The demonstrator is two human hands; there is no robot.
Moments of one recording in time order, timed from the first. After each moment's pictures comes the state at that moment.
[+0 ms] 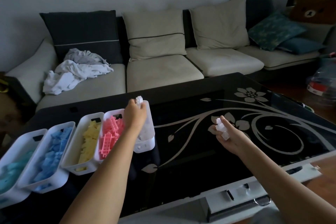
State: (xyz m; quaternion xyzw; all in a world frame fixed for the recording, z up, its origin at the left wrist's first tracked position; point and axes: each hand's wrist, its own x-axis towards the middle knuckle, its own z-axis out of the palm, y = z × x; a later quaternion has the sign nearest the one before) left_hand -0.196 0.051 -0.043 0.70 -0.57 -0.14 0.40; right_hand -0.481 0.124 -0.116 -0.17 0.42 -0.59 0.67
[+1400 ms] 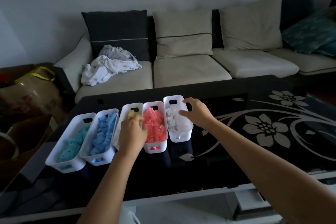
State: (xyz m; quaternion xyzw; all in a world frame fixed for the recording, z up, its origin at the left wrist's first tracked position) left_hand -0.064 0.142 -0.067 0.69 -0.63 0.00 0.36; right_hand -0.279 0.089 -0.042 -0.70 0.60 -0.30 0.22
